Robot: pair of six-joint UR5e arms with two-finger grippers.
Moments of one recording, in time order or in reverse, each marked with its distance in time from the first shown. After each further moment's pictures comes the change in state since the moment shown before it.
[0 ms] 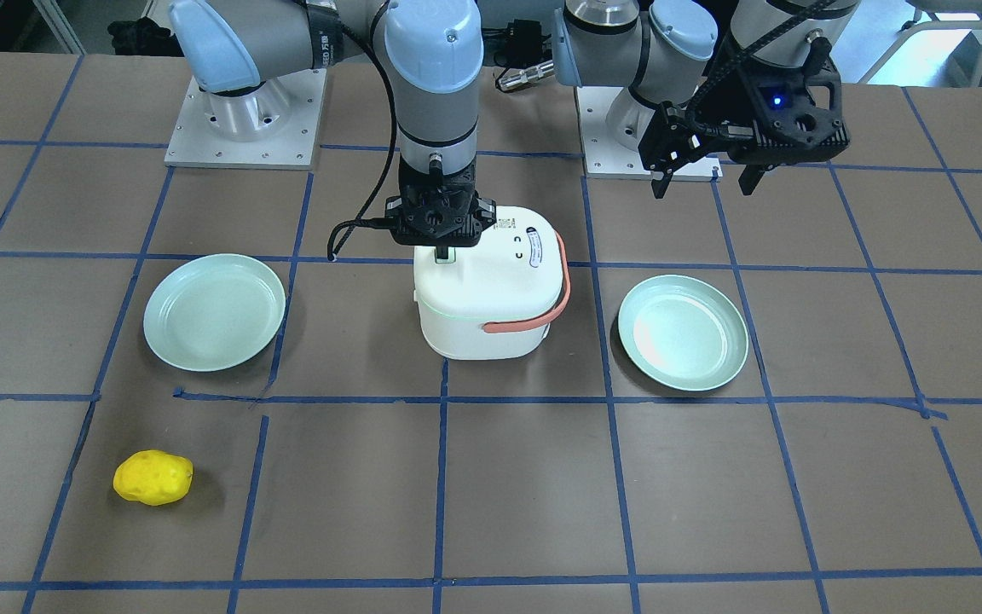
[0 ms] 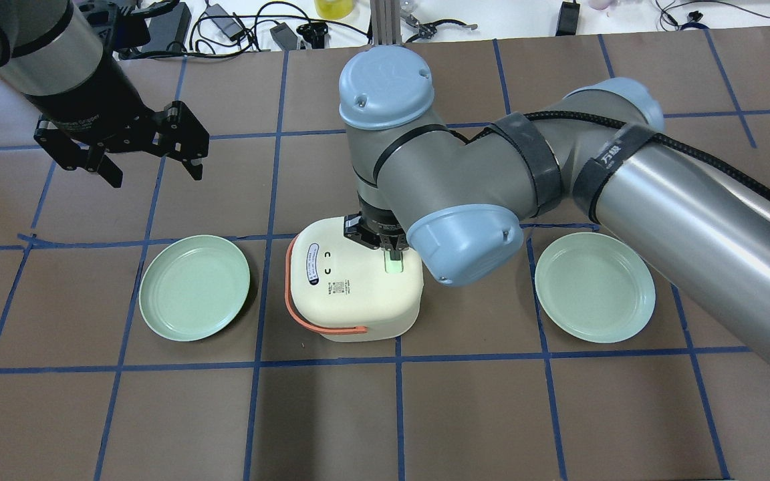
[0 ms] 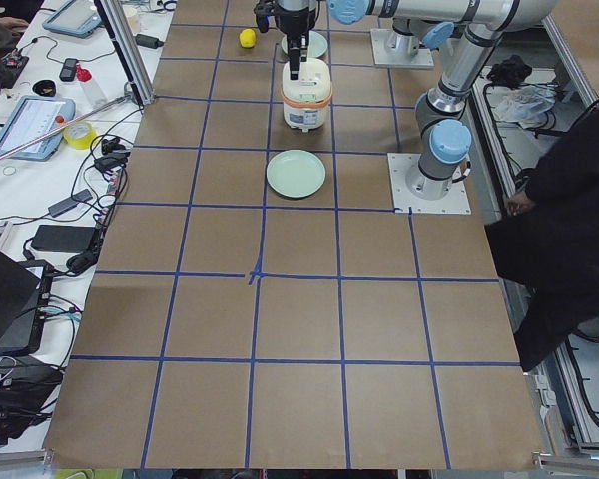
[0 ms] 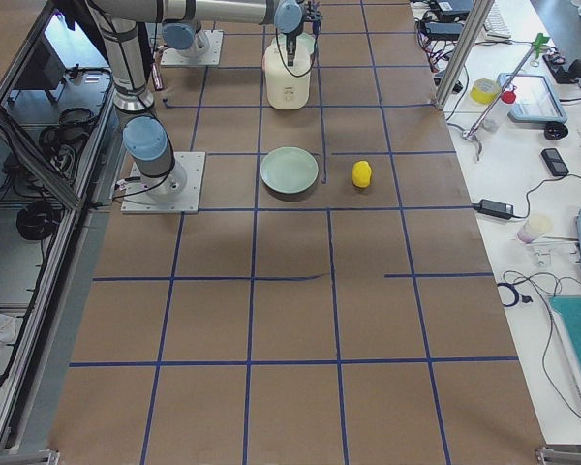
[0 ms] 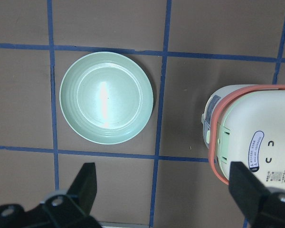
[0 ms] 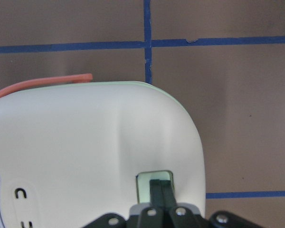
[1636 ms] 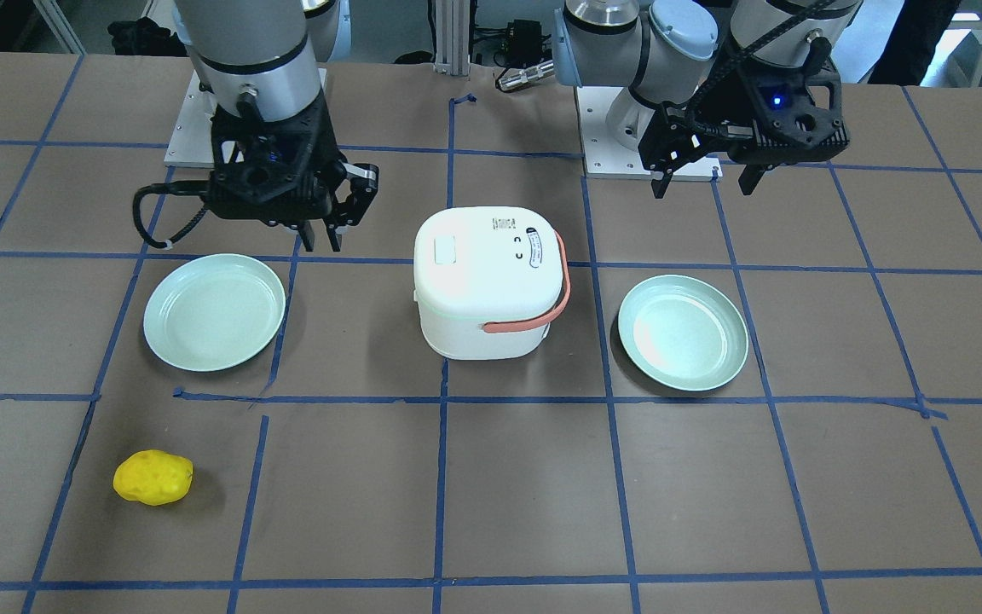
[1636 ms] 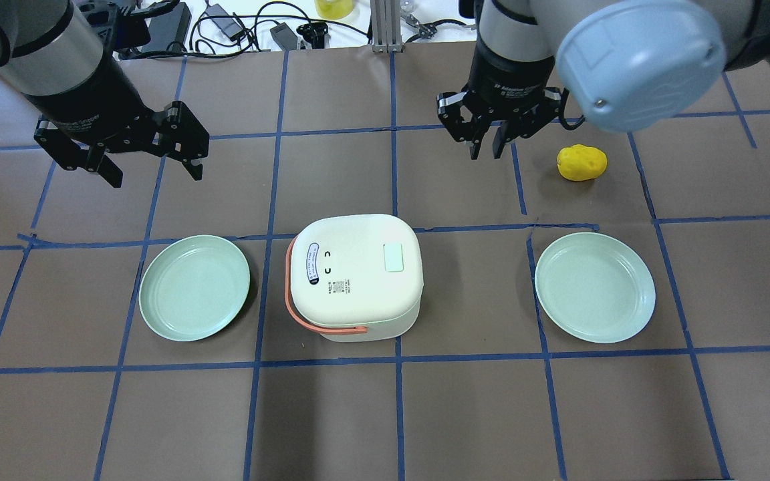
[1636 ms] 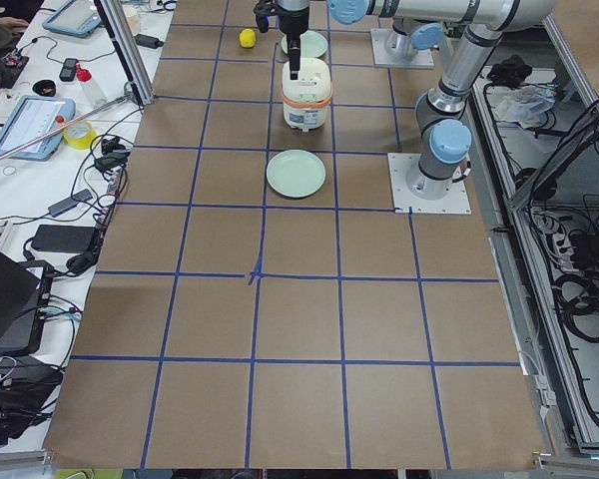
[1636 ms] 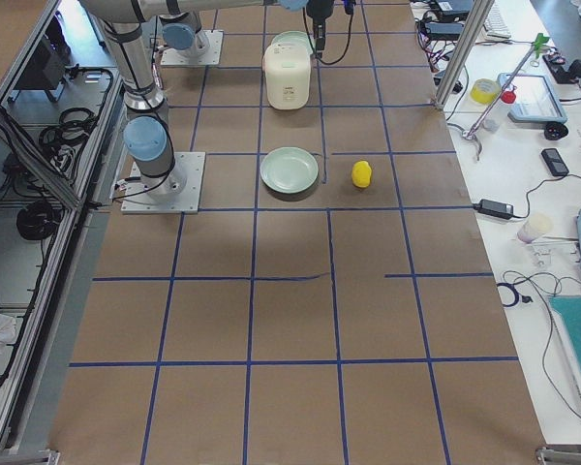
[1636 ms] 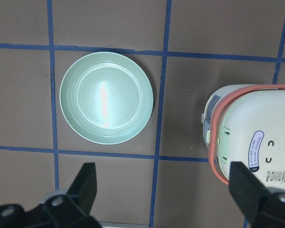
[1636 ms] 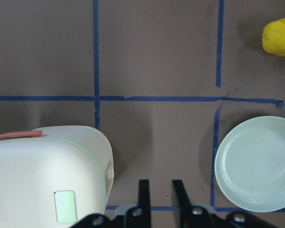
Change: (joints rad) left arm 0.000 0.000 0.000 0.000 0.000 0.001; right arm -0.226 -0.075 -0.201 0.234 -0.002 -0.257
